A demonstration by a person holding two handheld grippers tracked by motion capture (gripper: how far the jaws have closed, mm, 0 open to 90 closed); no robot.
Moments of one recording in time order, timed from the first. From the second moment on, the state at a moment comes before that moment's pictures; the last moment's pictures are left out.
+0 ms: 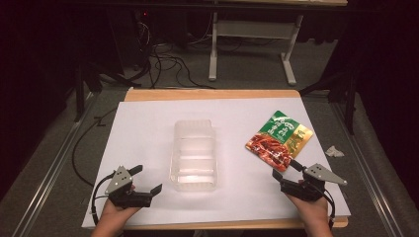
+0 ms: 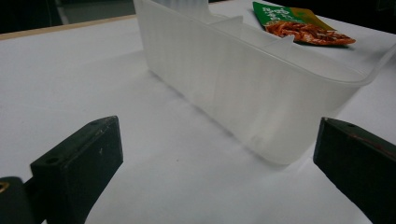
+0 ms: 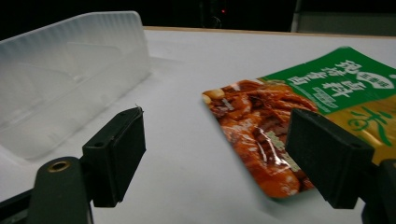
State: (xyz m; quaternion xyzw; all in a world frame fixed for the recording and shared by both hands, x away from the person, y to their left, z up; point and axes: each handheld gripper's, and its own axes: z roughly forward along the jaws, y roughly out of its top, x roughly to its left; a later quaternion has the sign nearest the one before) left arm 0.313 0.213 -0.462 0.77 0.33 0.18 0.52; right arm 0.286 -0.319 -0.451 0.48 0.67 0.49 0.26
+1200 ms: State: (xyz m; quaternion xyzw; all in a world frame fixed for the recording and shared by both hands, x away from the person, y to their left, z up) left arm 0.316 0.211 -0.461 0.77 0.33 0.18 0.52; right arm 0.416 -0.415 -0.460 0.66 0.59 0.41 0.24
